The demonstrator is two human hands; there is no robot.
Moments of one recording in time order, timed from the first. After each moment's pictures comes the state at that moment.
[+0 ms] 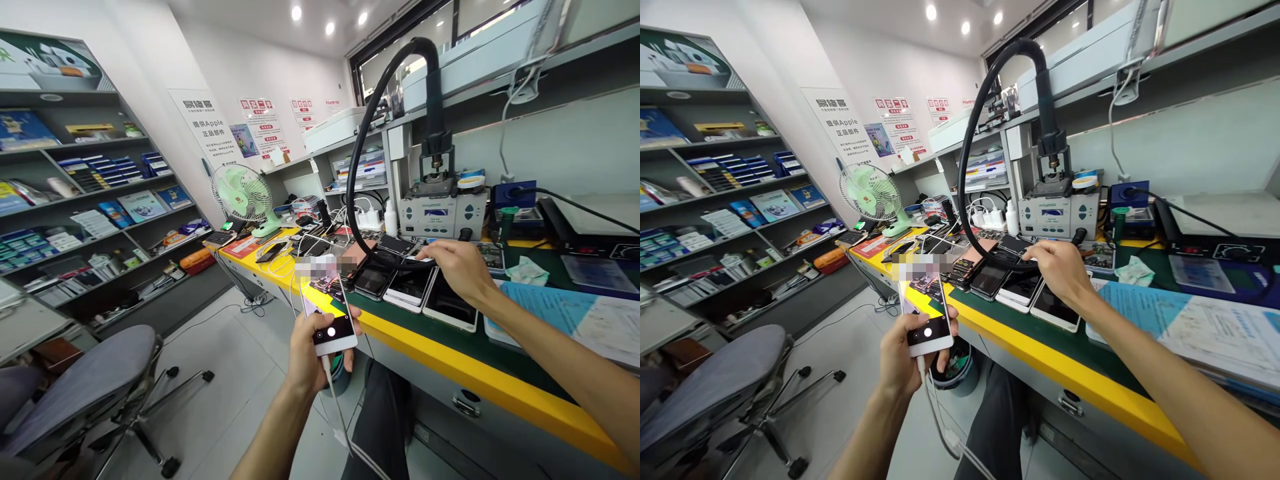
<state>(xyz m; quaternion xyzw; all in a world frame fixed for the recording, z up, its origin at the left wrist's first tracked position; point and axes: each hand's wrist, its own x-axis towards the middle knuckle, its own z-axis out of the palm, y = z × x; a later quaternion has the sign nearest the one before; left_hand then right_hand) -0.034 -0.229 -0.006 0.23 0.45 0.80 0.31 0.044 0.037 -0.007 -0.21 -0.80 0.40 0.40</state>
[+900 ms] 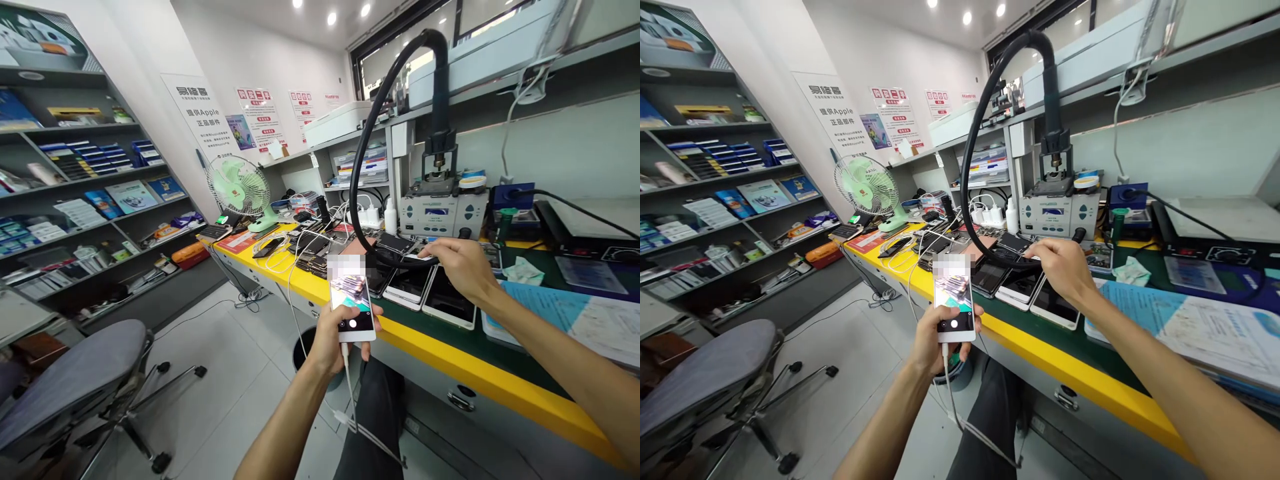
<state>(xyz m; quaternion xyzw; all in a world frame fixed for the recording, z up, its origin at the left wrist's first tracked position) -0.054 -0.202 -0.042 0.27 0.43 0.77 0.39 0.046 0.033 -0.002 -0.22 -0.79 0.40 0.40</state>
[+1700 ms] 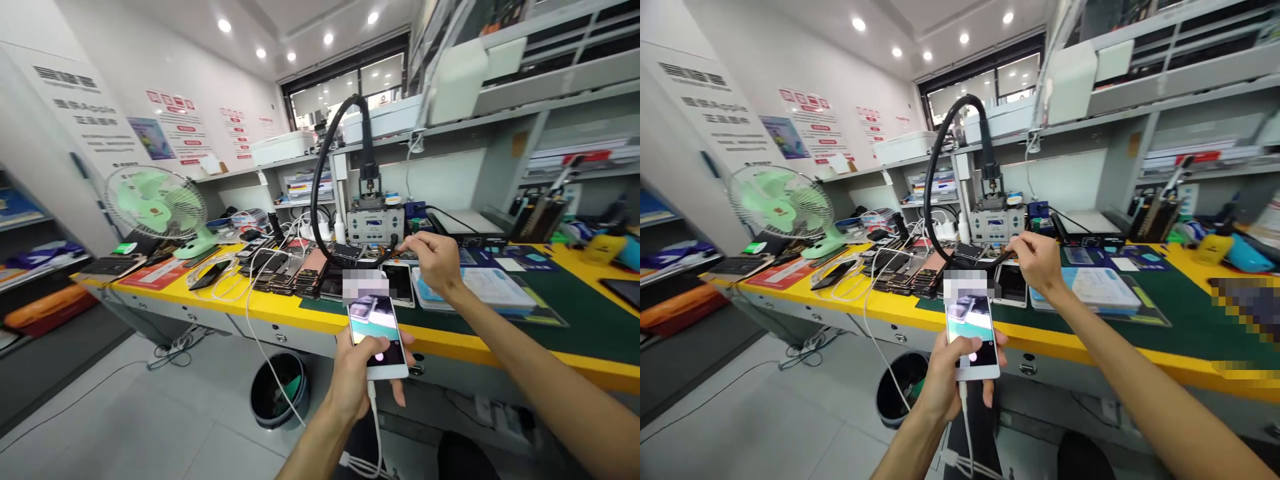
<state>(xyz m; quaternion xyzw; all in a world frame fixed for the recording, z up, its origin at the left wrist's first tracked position) 0.008 -0.204 -0.029 0.31 0.33 0.71 0.54 0.090 -0.008 0.024 -0.25 -0.74 0.26 0.56</state>
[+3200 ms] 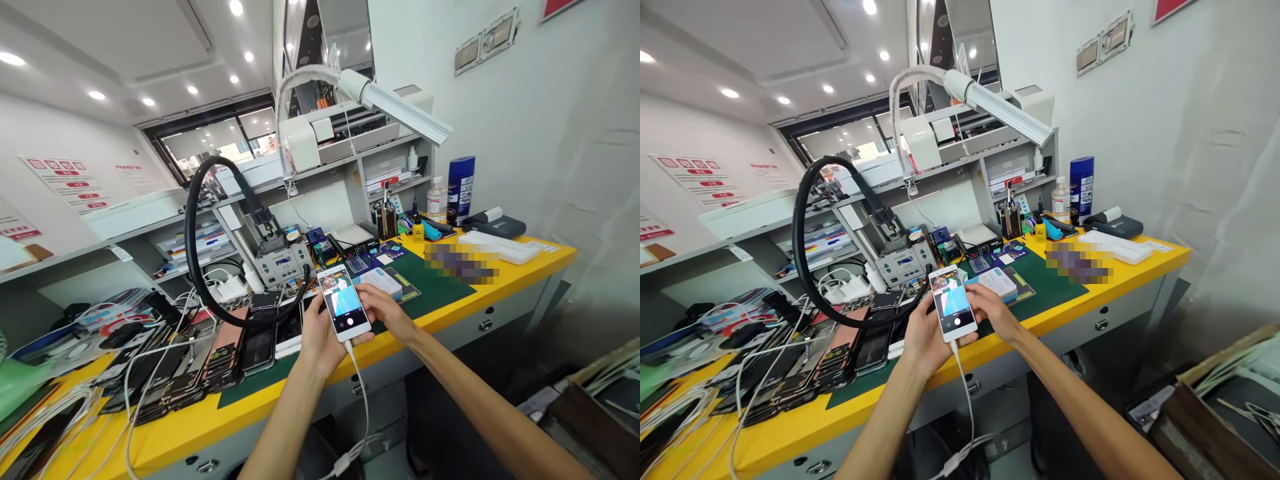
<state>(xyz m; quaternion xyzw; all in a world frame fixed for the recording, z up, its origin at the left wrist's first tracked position) 0.028 -0.074 0.008 0.21 0.30 0.49 0.79 0.185 -0.028 -0.032 -0.23 -0.56 0.63 0.49</state>
